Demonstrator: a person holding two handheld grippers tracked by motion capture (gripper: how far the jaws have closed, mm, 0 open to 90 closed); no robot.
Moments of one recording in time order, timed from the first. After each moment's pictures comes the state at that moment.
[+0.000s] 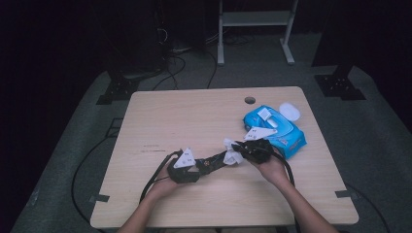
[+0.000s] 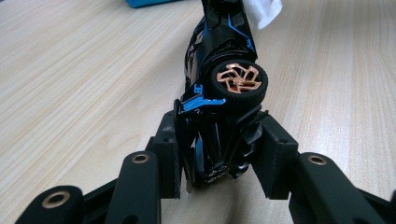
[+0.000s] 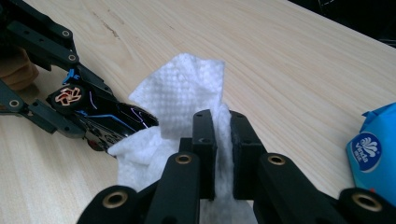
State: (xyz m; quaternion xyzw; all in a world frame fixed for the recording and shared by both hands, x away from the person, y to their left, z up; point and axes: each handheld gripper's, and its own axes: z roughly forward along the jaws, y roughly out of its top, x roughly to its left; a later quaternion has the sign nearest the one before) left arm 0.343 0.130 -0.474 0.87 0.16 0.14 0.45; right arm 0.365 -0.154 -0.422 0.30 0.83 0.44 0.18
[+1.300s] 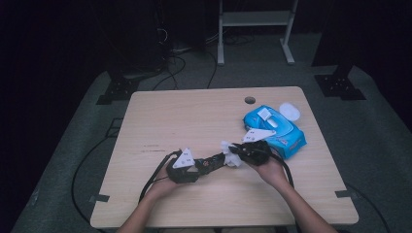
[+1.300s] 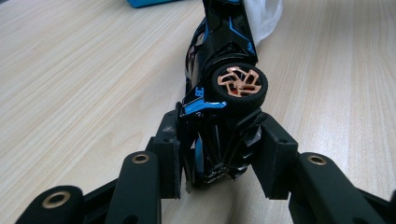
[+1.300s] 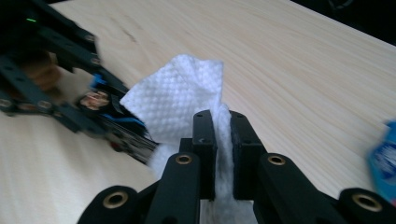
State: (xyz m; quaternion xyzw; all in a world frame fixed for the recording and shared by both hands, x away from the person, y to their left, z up) left arm 0.342 0.132 -0.472 0.87 0.16 0.15 0.45; right arm 0.357 -0.142 -0.419 0.28 0.83 0.45 0.16
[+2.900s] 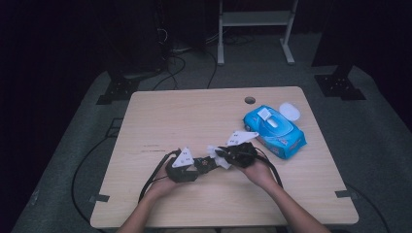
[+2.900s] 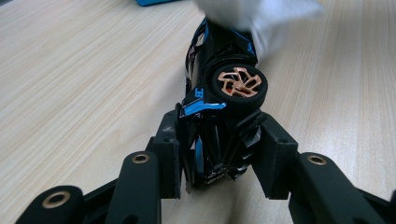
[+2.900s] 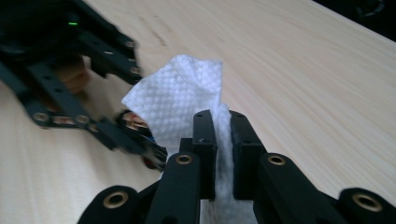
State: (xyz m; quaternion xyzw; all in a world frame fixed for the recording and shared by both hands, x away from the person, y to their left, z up) left arm 0.344 0.134 -0.472 0.87 0.17 0.15 0.45; right arm 0.354 -0.102 -0.421 0.24 0.85 0.44 0.15
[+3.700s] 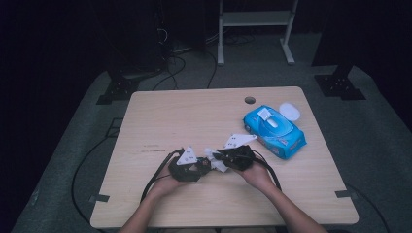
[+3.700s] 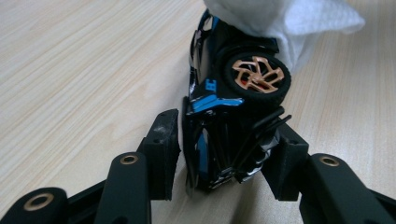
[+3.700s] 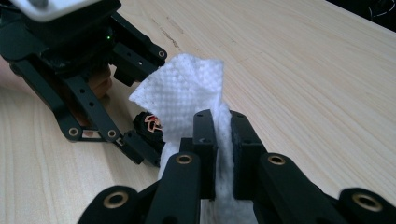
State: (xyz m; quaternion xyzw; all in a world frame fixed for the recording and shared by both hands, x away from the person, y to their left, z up) left arm 0.350 0.125 -0.478 0.88 0.18 0.14 0.43; right arm 0.350 -0.101 -0.425 0.24 0.85 0.45 0.14
